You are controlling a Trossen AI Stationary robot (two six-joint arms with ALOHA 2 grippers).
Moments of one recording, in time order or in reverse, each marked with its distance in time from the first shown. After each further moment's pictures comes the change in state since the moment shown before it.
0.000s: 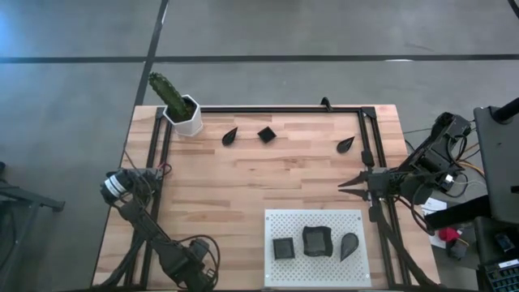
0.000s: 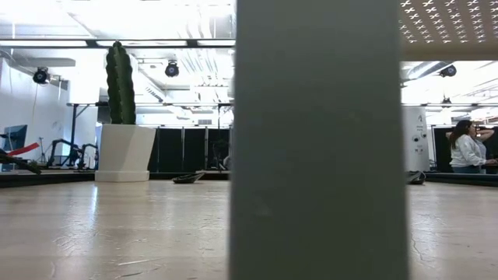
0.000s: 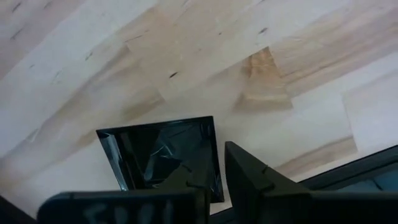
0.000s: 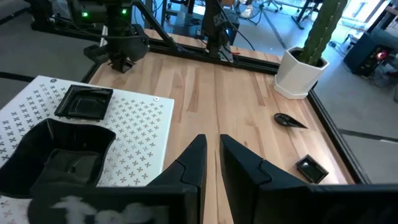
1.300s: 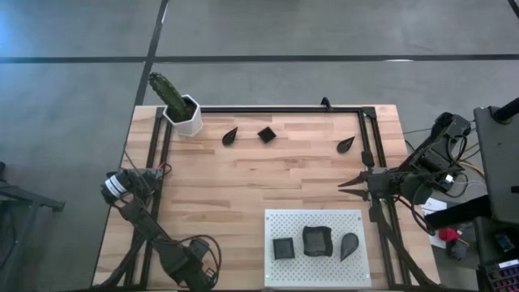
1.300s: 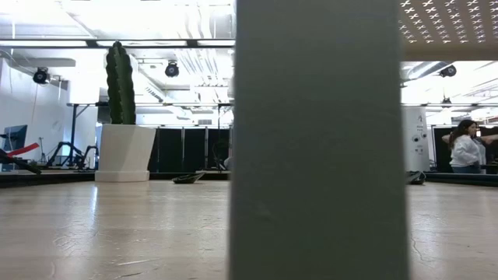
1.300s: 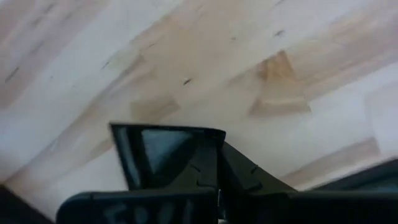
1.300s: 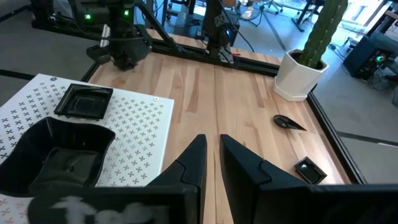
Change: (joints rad) left arm 0.003 0.007 -0.005 -0.027 0.009 0.048; right arm 0.000 0.000 0.000 0.003 -0.001 -0.016
